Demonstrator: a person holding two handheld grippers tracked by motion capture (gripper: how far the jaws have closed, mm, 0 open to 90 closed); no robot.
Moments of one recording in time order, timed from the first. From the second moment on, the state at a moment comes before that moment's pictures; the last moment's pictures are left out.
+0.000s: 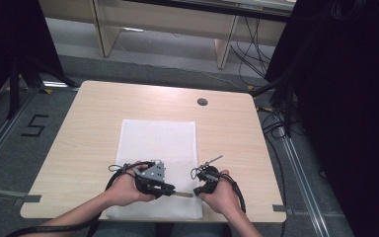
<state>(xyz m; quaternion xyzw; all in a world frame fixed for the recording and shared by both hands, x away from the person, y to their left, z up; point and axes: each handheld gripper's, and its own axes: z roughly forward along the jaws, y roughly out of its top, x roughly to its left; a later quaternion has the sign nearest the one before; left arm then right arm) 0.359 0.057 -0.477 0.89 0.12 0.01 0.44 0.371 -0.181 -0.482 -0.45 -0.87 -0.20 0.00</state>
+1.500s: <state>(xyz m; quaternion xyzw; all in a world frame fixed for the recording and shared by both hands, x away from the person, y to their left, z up) 0.374 0.070 -0.486 0.89 0.14 0.00 0.44 0.373 -0.180 -0.481 -0.46 -0.87 -0.19 0.00</state>
